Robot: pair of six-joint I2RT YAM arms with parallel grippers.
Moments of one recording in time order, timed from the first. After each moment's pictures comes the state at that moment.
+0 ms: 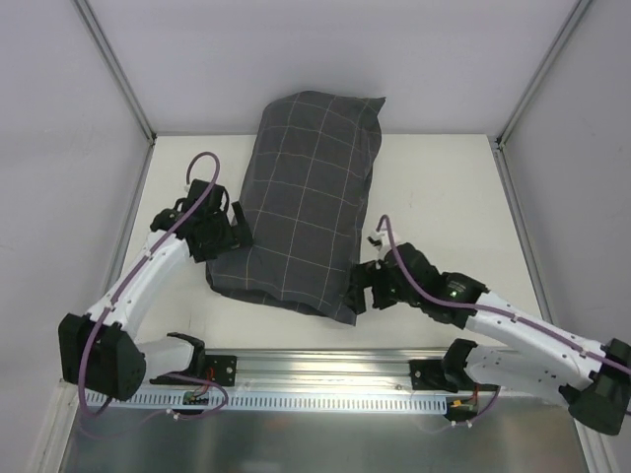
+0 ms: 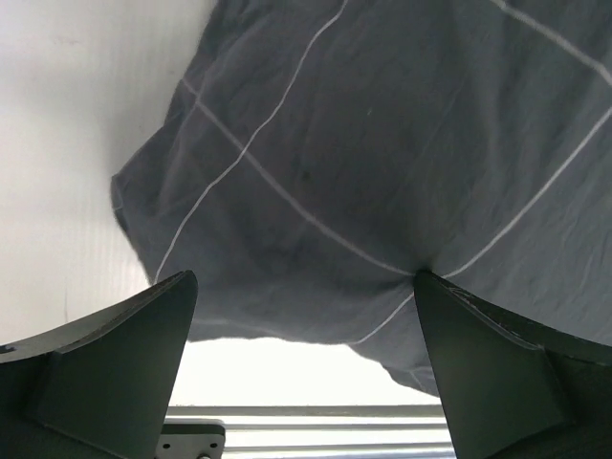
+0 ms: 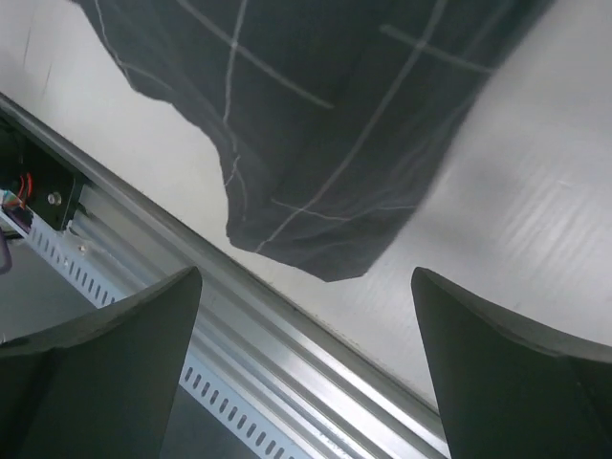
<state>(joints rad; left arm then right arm) -0.29 1.17 0.99 -0.84 -0.08 -0.59 0.91 0.89 0.71 -0.55 0.02 0.56</state>
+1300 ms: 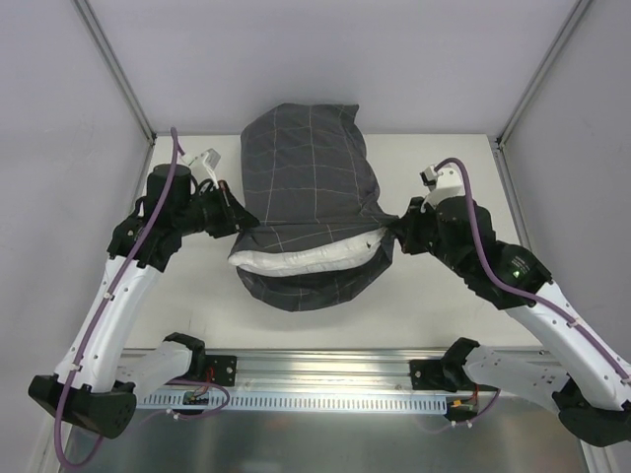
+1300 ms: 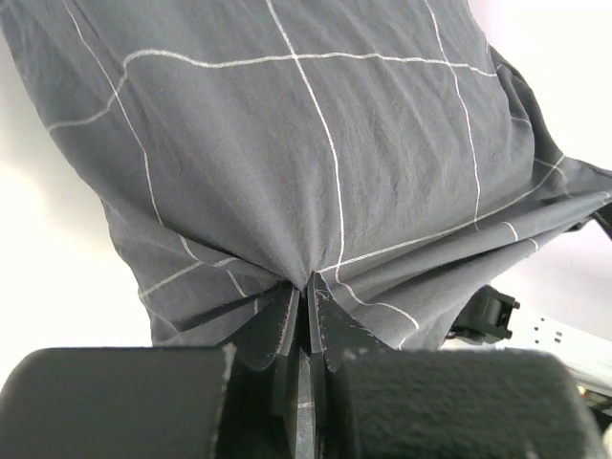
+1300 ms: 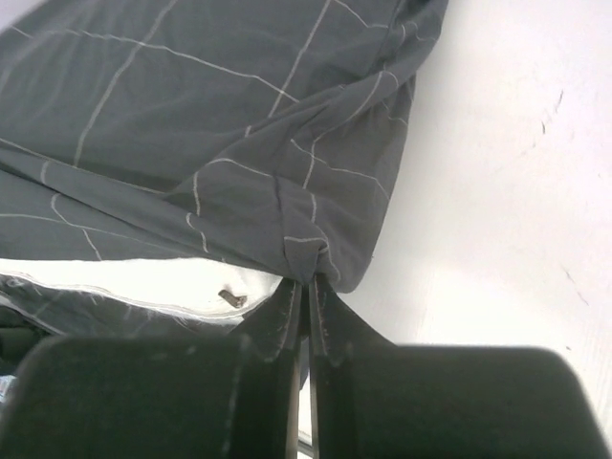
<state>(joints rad) -0.27 1.00 1.21 -0.78 0.40 -0.57 0.79 0.92 1.23 -0.76 0.29 0.40</state>
